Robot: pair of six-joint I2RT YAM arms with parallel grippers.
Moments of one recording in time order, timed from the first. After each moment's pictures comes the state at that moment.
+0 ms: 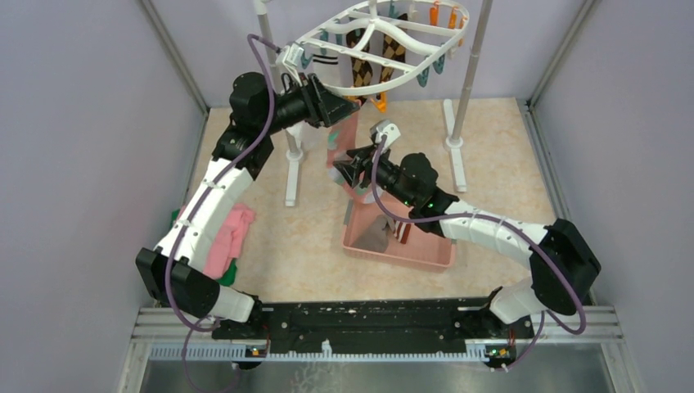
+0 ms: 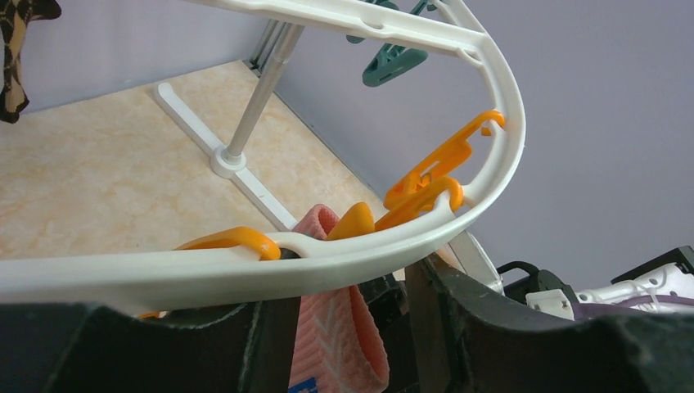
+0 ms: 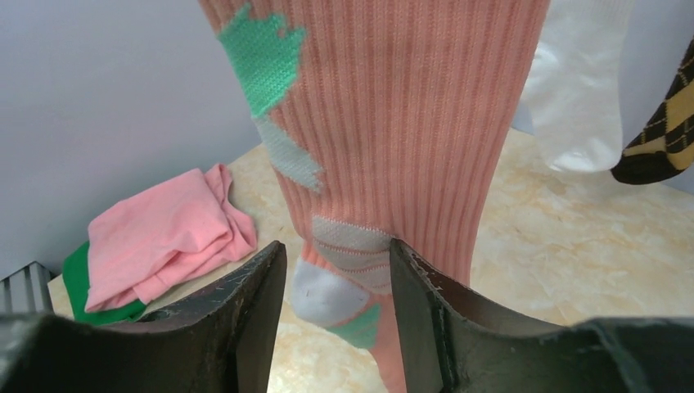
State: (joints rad) left arm -0.37 1.43 1.54 -0.07 0.65 -0.61; right arm 0.84 1.44 0.95 0.57 -0.03 0.16
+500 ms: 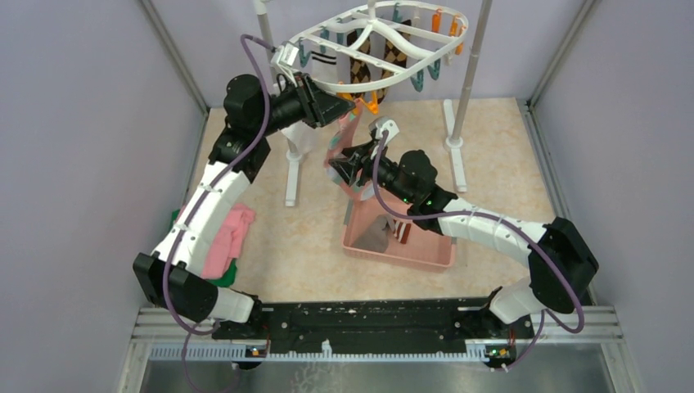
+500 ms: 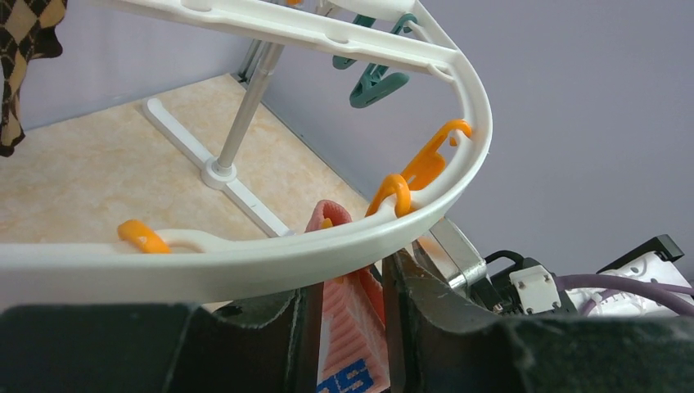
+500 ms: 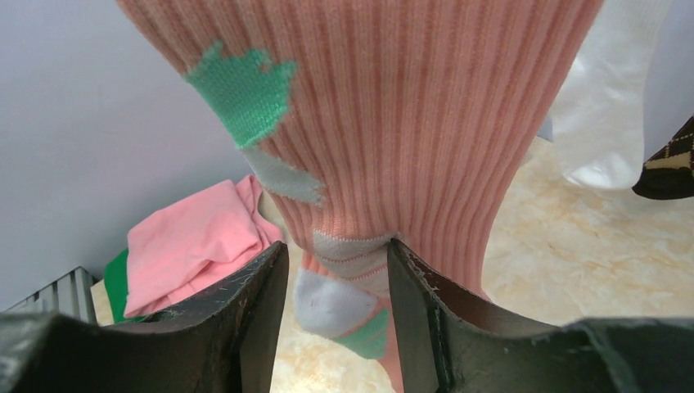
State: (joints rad) left arm -0.35 1.41 1.51 -0.01 0.68 -0.63; right arm 0.84 1.46 0.99 0.58 -0.08 0.21
